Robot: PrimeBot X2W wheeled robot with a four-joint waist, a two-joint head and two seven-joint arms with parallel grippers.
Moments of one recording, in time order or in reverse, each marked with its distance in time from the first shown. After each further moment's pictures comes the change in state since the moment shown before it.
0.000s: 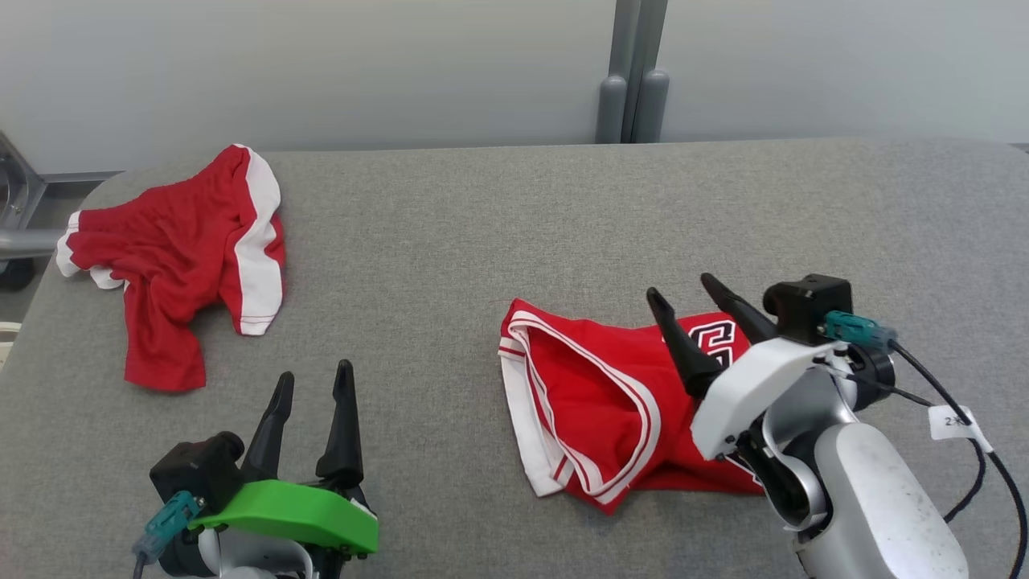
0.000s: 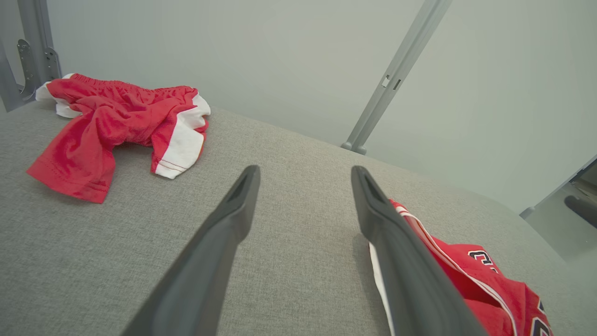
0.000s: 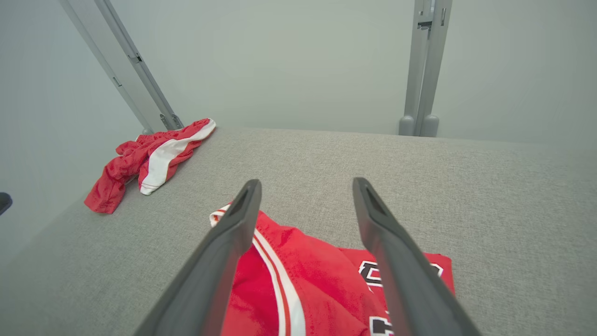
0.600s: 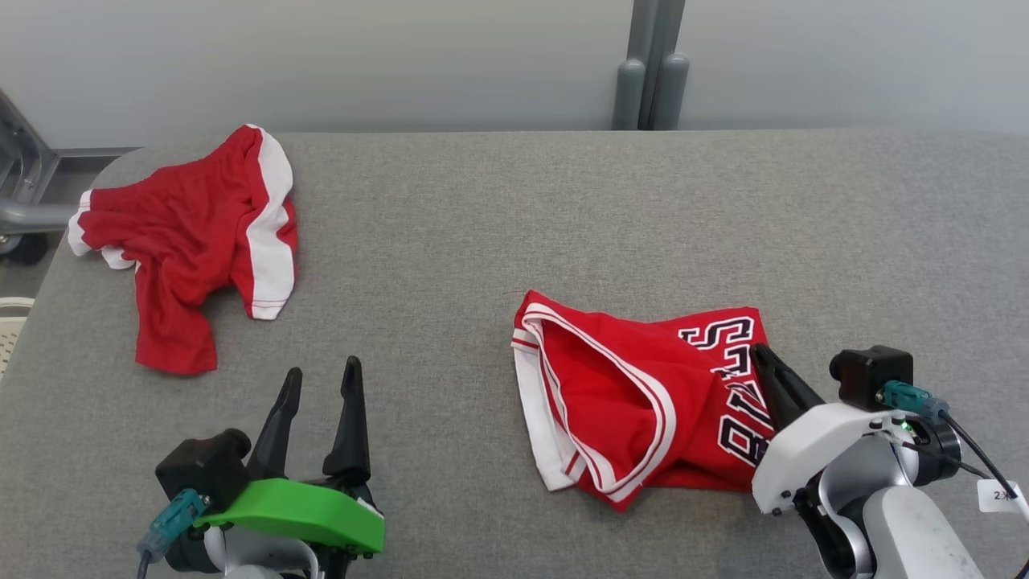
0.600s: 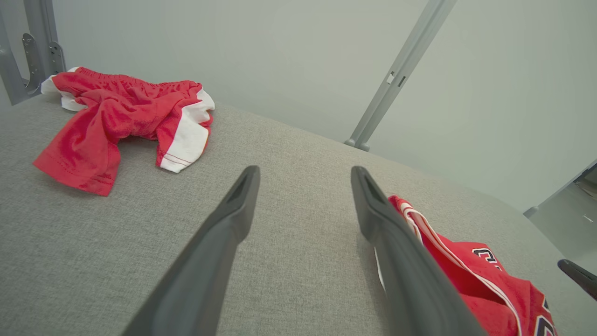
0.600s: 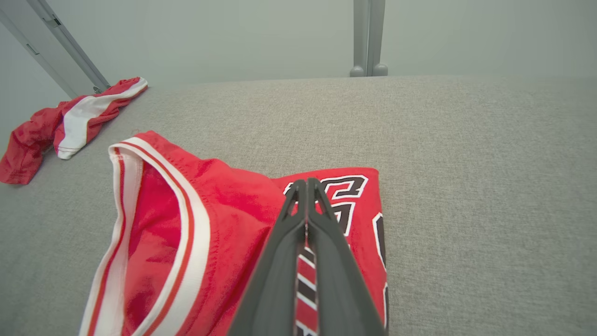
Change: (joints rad) left arm -0.003 0.002 -0.014 -0.019 0.000 0.004 0.003; right arm 0.140 -0.019 -0.146 0.015 -0.056 0.000 -0.070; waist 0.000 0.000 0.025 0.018
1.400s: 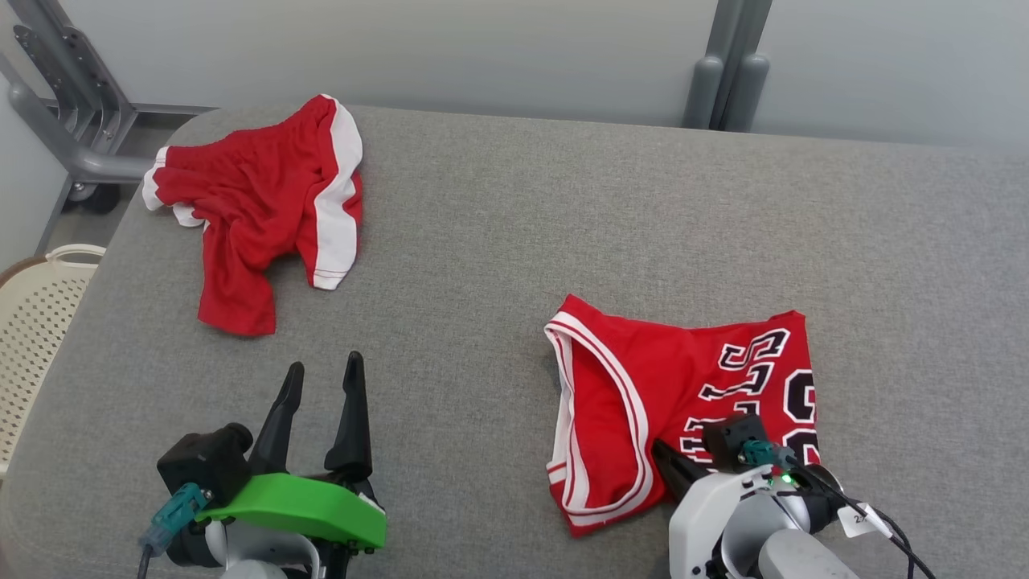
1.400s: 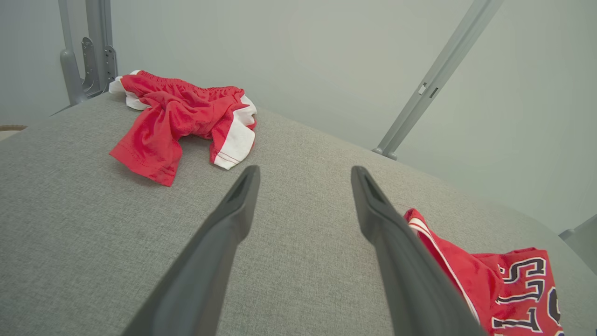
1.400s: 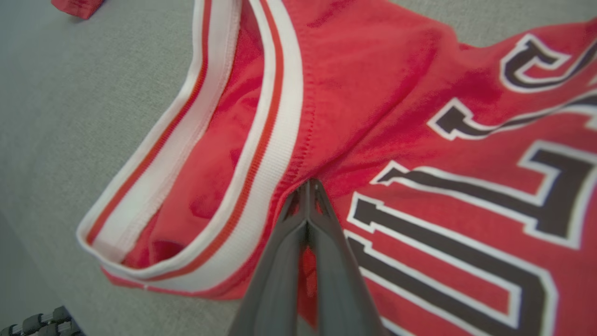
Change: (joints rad) left arm -0.014 0.002 -0.007 0.002 -0.001 0.002 0.003; right arm -0.085 -0.013 0.309 0.408 0.022 0.000 -0.116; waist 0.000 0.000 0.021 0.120
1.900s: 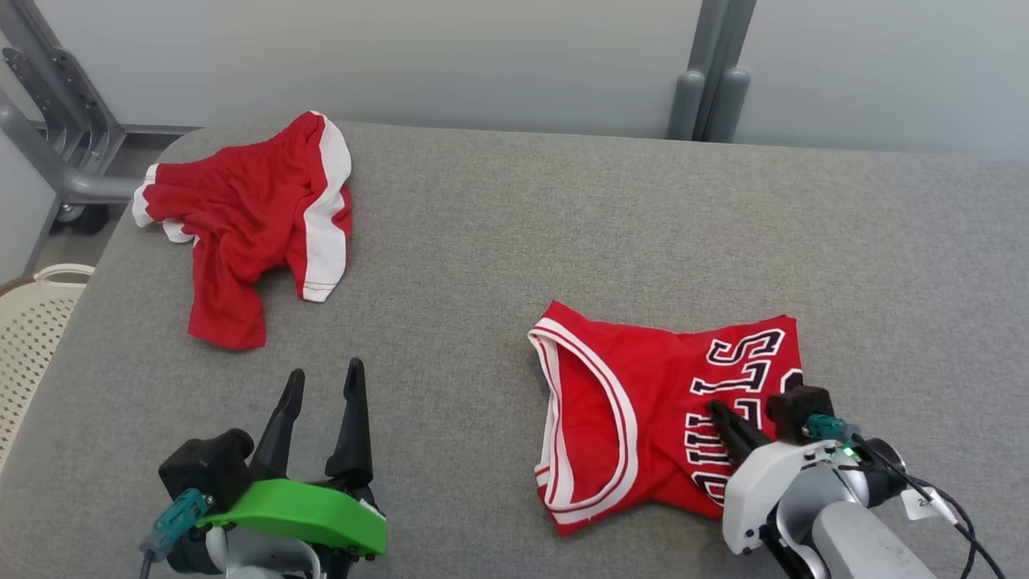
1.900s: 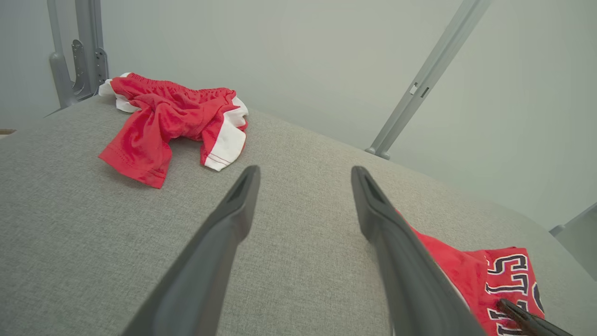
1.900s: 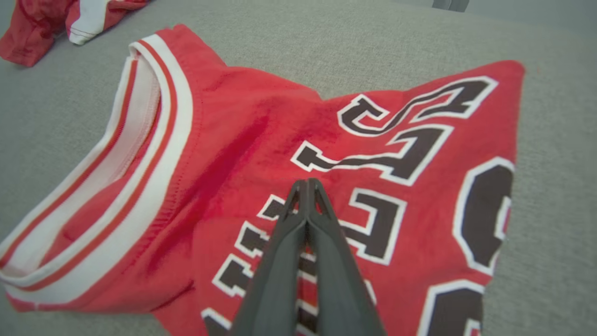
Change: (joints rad) left arm 0.011 0.007 -0.007 -0.009 -0.002 0.012 0.003; right arm -0.034 -0.051 -0.083 0.033 -0.022 0.000 -0.072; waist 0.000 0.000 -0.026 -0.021
